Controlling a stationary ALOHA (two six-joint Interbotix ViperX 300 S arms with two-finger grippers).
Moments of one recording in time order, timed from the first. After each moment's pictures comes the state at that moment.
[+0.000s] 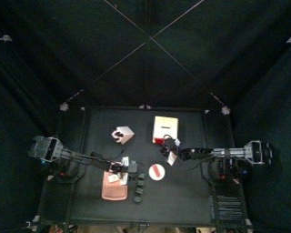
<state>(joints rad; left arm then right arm) -0.11 0.06 0.65 0.27 0.10 -0.29 -0.15 -0.31 0.89 -1.09 0.12 1.33</state>
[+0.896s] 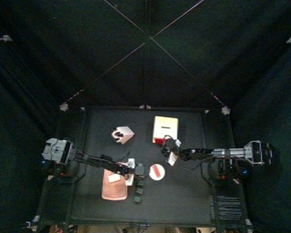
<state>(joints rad) -0.11 0.17 0.62 0.29 0.10 -0.29 -0.15 -0.31 0.90 -1.08 0.12 1.33</state>
